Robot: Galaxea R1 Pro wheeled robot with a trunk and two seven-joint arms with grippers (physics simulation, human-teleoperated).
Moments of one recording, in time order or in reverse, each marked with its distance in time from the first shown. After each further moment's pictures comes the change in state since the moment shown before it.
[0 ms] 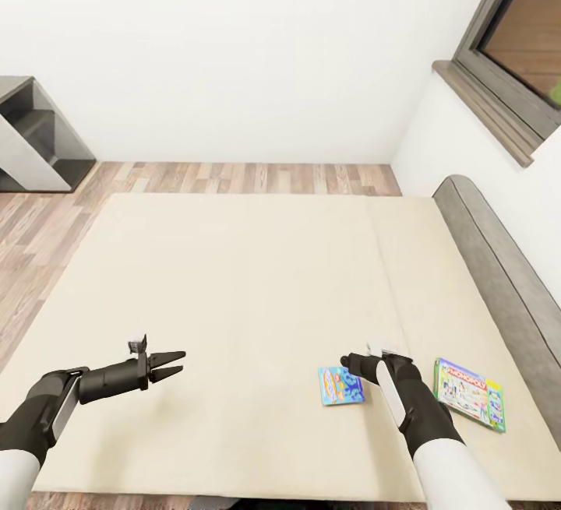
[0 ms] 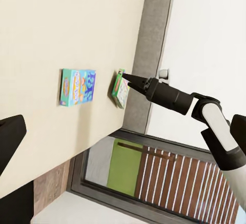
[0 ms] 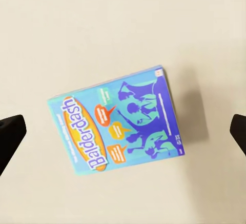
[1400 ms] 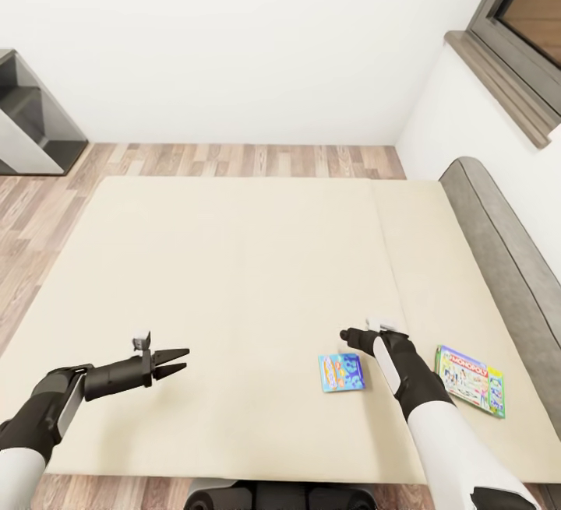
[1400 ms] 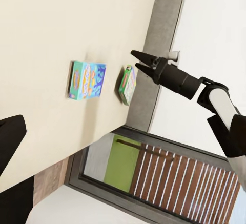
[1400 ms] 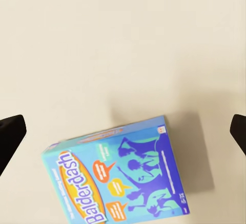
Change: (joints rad) left arm -0.003 -0.019 0.003 -0.021 0.009 0.010 0.028; right arm -0.139 -0.014 0.003 0.122 0.002 -0.097 0.000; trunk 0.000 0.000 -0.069
